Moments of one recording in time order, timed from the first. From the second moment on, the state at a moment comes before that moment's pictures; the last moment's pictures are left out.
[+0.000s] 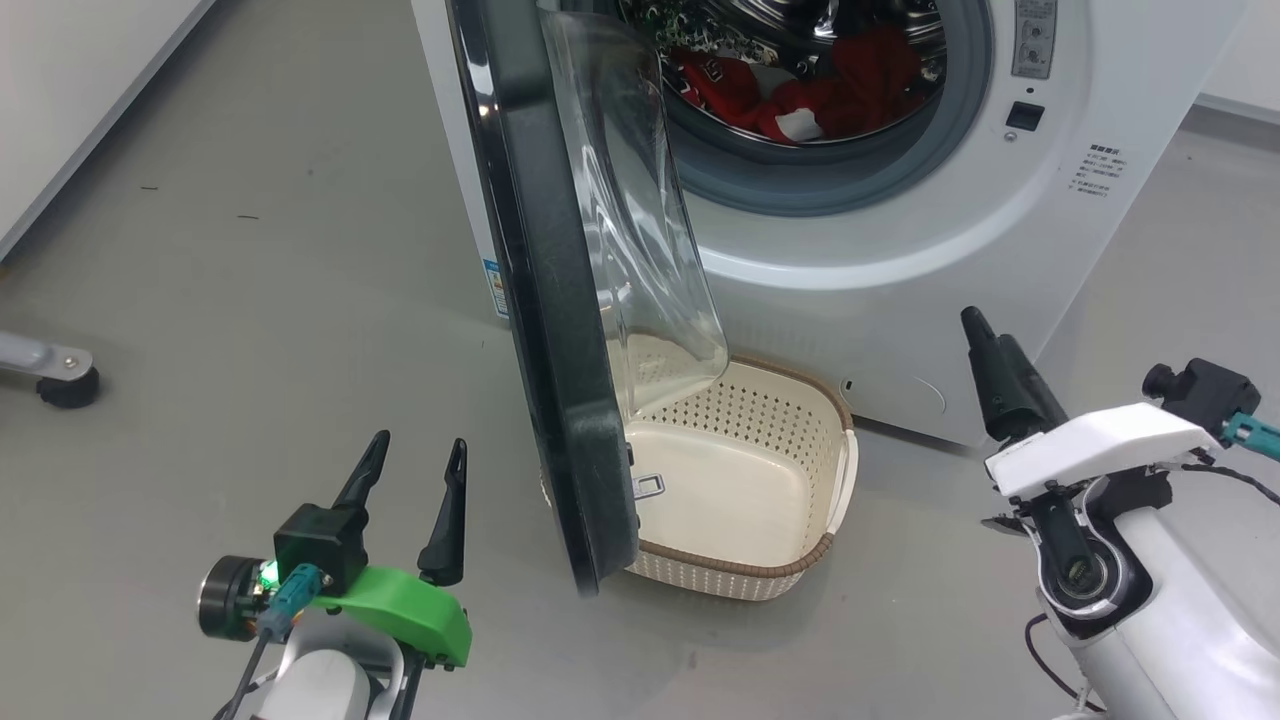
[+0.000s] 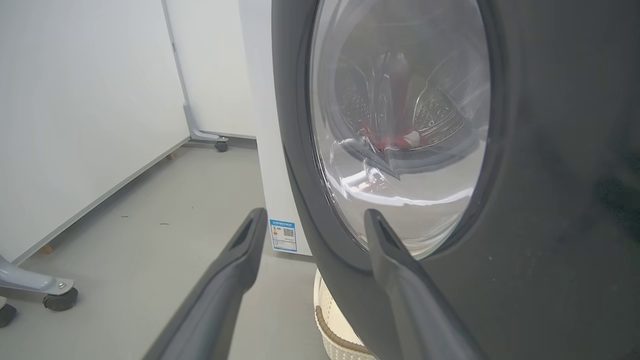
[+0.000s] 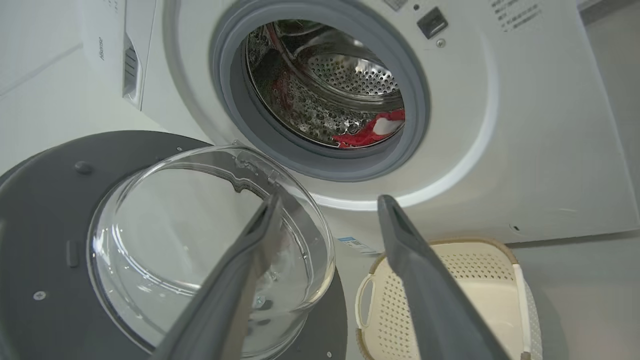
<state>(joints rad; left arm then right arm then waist) -0.21 0.06 -0.34 0.38 -0.36 0.06 -0.25 -0.32 -0.25 0.42 0.33 1.35 0.12 -0.13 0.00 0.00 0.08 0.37</state>
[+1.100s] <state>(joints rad) -0.21 0.07 -0.34 0.36 -0.36 0.07 -0.25 -0.27 -0.26 0.42 0.28 0.53 -0.08 -0.26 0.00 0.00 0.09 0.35</state>
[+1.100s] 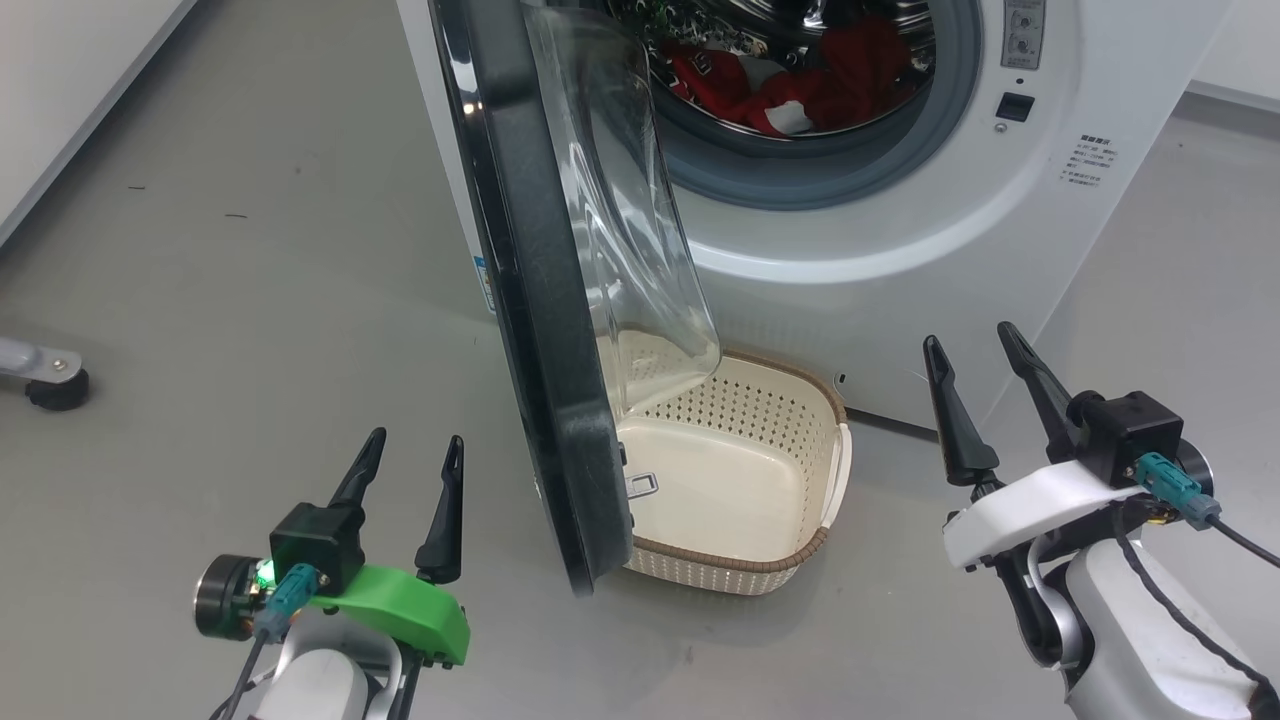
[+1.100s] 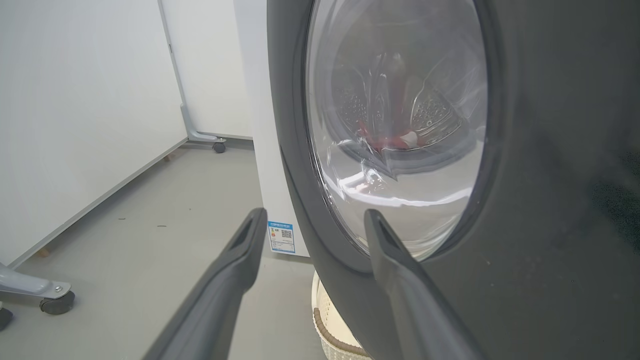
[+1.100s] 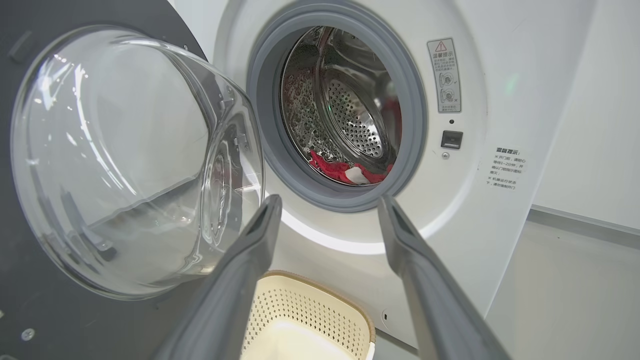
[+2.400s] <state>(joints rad) -0.21 0.07 -0.35 0.35 -0.36 0.07 -0.24 -0.20 -0.18 0.32 0.31 0.40 -0.06 -0.26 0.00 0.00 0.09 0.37</state>
